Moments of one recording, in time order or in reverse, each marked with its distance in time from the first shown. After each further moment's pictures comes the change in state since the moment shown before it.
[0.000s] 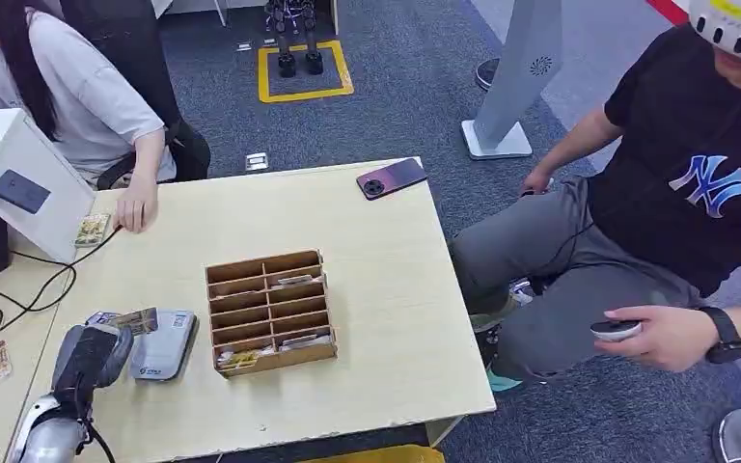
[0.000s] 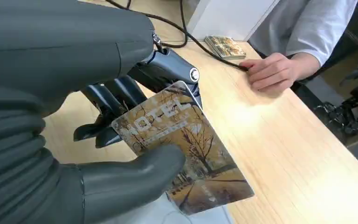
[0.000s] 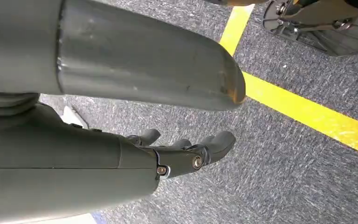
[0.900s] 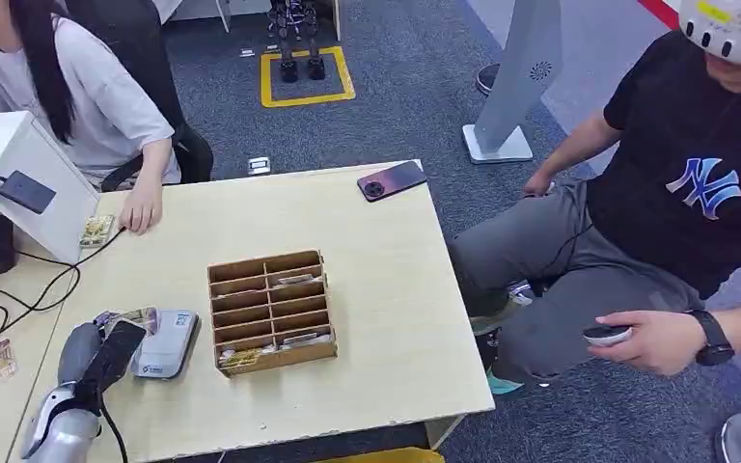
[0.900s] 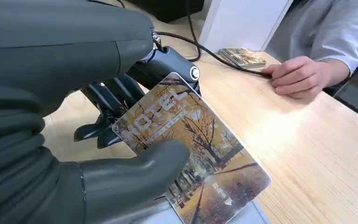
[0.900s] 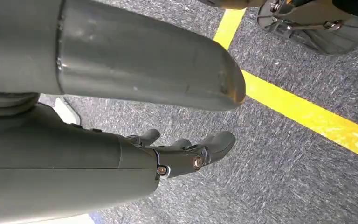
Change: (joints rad) left arm -0.087 -0.001 -0.015 0.211 -0.190 0.156 0.052; right arm -0.002 0.002 0.000 0.000 0.026 -0.006 -0.021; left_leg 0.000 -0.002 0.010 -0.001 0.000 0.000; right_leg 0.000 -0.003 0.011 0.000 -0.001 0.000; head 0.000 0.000
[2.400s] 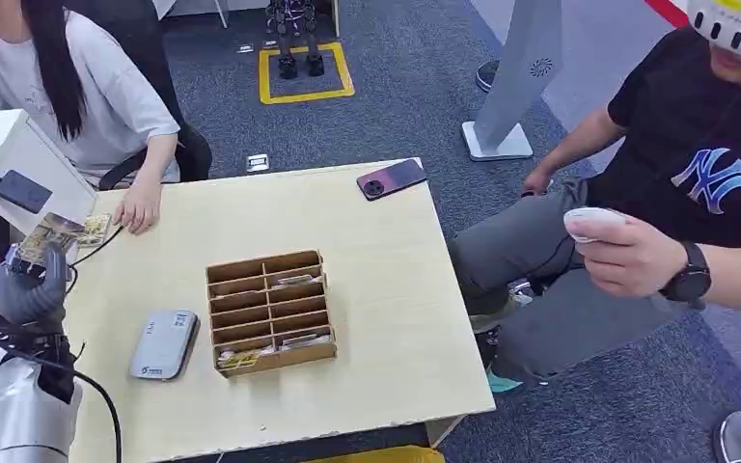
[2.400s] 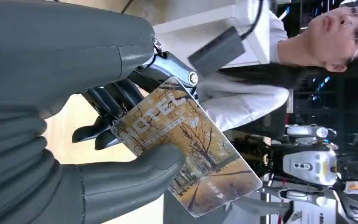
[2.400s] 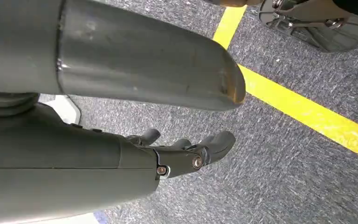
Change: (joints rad) left arm -0.143 -0.074 0.167 -0.249 0.754 -0.321 -0.131; right arm -0.004 0.001 0.013 0.000 0.020 -0.007 0.000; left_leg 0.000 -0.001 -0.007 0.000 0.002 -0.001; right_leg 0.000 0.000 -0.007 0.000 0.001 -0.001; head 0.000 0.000
